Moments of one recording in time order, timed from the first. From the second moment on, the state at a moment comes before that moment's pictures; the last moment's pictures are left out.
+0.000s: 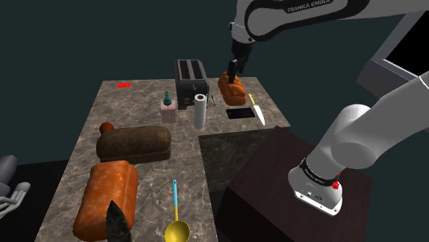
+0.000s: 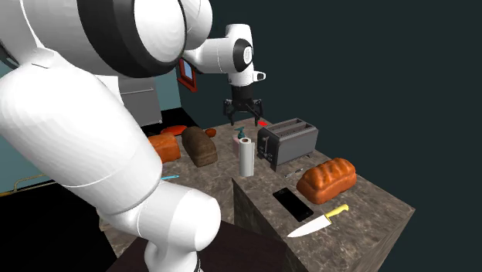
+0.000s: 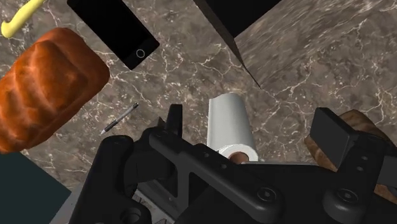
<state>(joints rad) 0.07 -0.33 -0.06 -2.31 -0.09 2.01 -0.13</state>
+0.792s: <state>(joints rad) 0.11 0.09 -0.05 -2.13 -0.05 2.28 -0.32</state>
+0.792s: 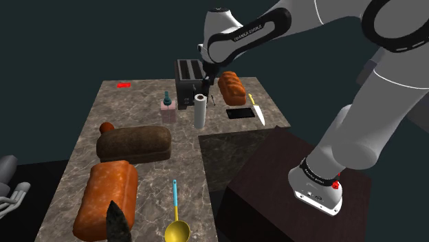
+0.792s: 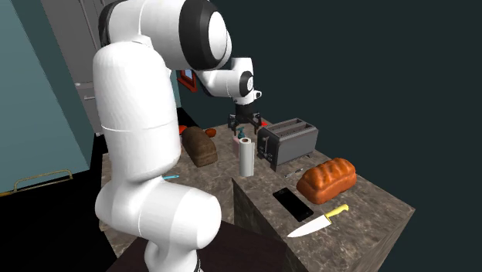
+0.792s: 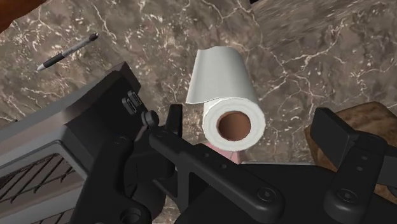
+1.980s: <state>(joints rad) 0.11 0.35 -0.03 -2.01 -0.03 2.44 -0.40</state>
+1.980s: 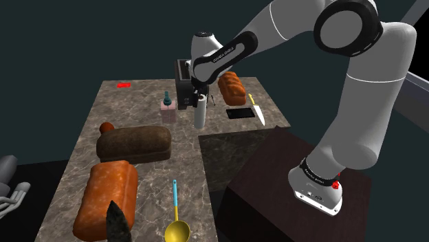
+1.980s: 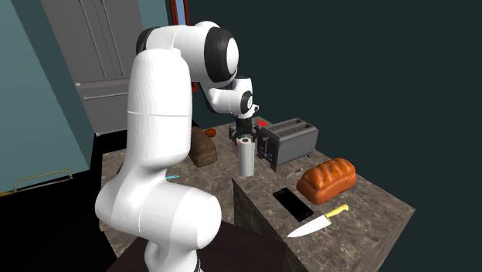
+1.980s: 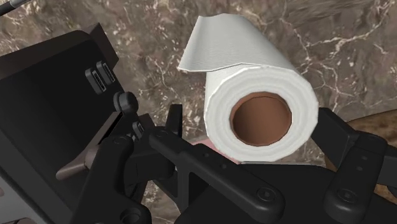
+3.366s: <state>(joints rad) 0.11 0.29 -0.03 -1.99 -0.03 2.35 -0.41</state>
